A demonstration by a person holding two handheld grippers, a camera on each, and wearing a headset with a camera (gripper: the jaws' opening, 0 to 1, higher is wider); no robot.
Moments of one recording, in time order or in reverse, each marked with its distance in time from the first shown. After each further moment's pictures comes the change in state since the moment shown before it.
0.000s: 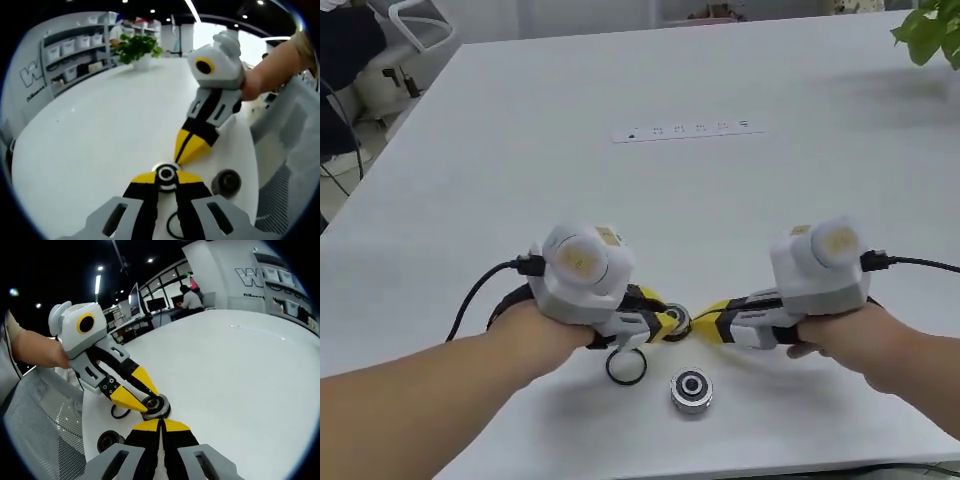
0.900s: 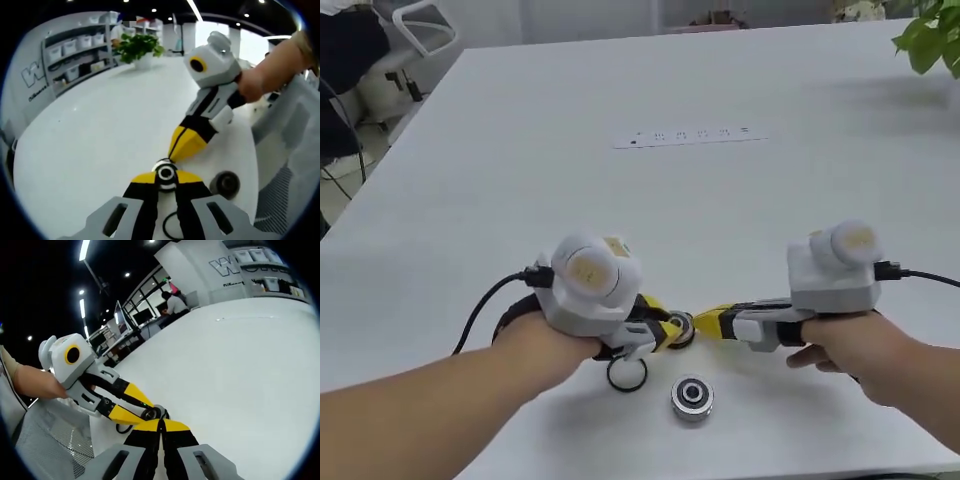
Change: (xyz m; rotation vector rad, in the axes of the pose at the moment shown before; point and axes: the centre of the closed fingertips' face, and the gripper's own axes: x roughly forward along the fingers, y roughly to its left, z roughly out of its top) left arm 0.001 -0.004 0.000 -0.002 0.008 0.026; right arm -0.005 0.003 0.011 0.211 -0.090 0.003
